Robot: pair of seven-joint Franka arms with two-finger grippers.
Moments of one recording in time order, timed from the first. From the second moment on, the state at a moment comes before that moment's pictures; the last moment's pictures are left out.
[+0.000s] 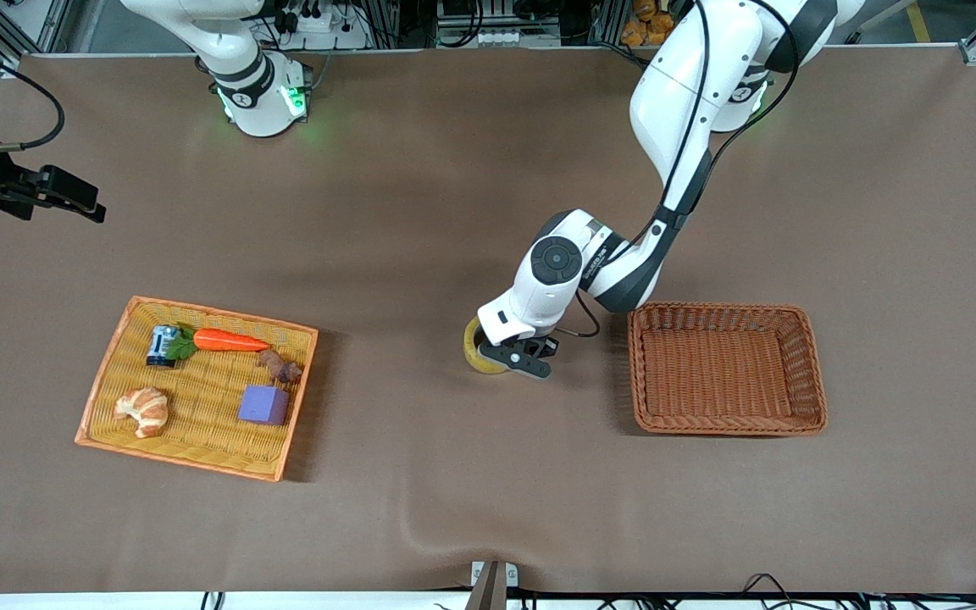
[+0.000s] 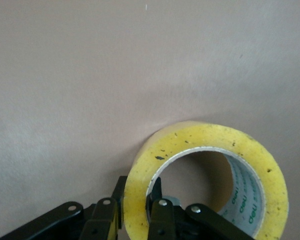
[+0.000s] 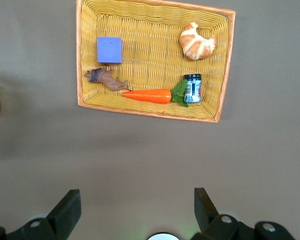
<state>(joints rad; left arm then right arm) -0.62 0.83 -0.08 -1.46 0.01 2.49 -0.32 -0.06 0.01 0.07 -1.53 0.02 1.44 0.07</state>
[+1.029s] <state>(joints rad) -0.13 0.61 -0.07 -1.59 0.01 2.08 -0.09 -0.07 0.01 0.08 -1.53 0.02 1.44 0.07</state>
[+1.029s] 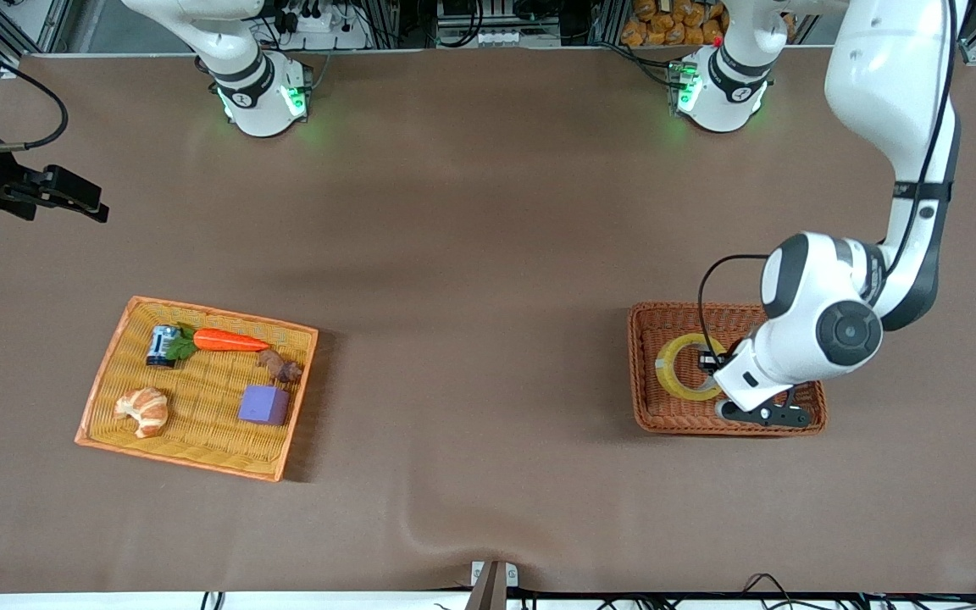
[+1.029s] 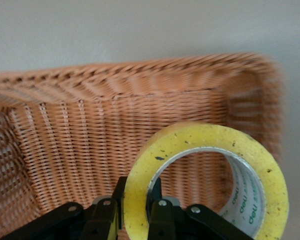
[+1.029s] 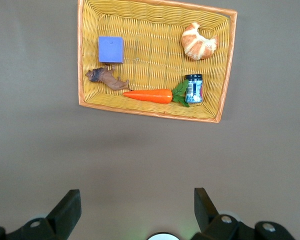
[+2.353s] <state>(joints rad) -0.05 0.17 -0.07 -1.52 0.02 1.78 0.04 -0.07 0.01 0.09 -1.53 0.02 1.44 0.07</state>
